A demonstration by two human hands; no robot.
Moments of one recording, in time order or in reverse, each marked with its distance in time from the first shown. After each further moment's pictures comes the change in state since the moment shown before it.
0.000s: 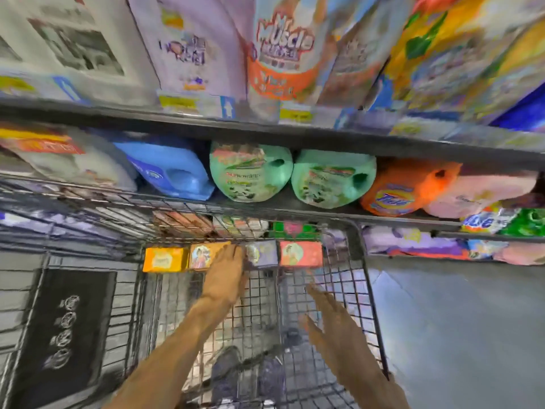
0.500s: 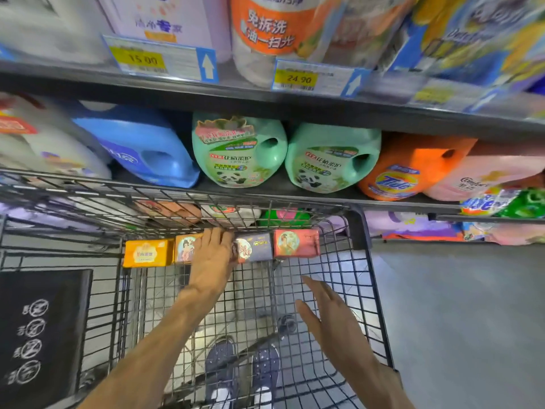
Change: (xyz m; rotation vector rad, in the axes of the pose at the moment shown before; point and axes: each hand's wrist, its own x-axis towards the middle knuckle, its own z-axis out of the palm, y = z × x) left_hand 0.024 -0.015 0.020 0.110 0.106 0.011; right_hand 0.021 0.014 0.026 -0.034 0.052 -0.003
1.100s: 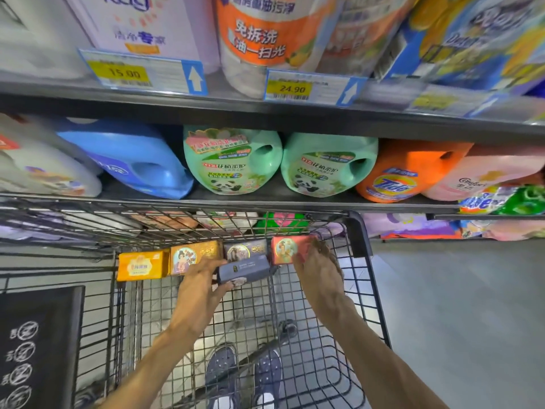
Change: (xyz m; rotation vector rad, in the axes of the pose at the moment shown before) left_hand -0.043 -0.024 0.001 -0.569 -0.021 -0.028; right_hand 0.110 -0.007 0.010 -0.050 0.110 0.311
